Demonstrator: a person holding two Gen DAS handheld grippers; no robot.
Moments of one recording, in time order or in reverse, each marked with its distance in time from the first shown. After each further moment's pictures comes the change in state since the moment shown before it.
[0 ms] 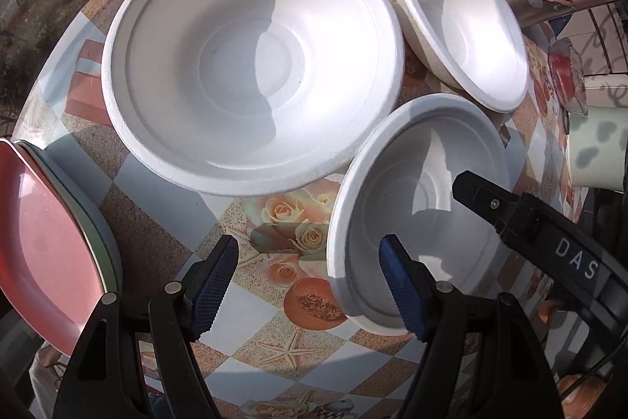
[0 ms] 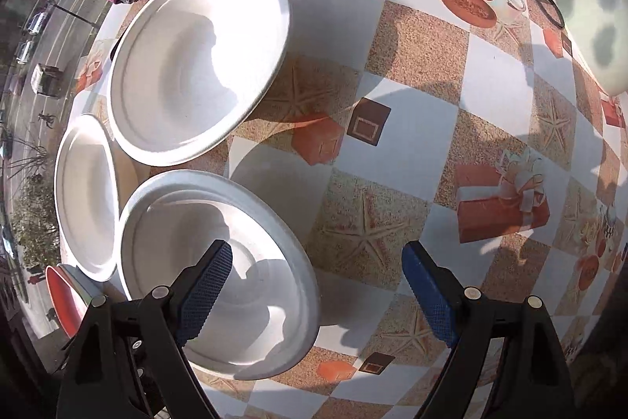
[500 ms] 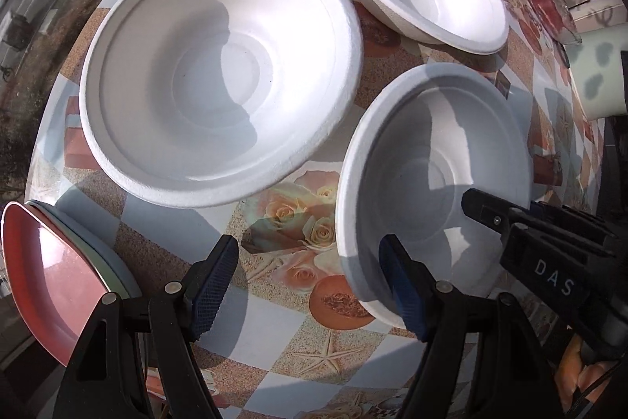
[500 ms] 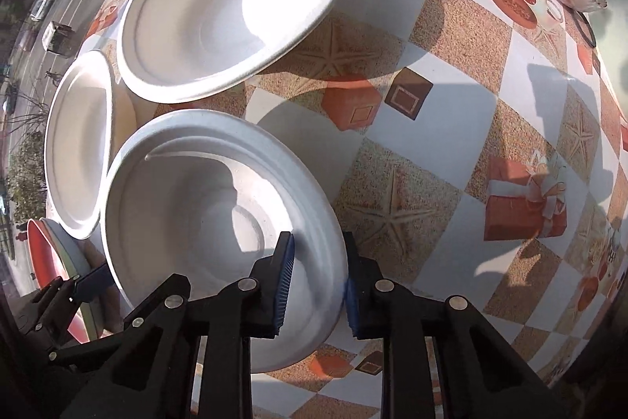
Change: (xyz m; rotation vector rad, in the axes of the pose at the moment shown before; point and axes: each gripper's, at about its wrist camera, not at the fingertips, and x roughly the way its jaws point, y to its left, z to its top) left arm 0.009 -0.031 -0.011 0.270 -0.031 0.111; right arm 0.023 0.023 -0.032 -0.110 0.051 0.006
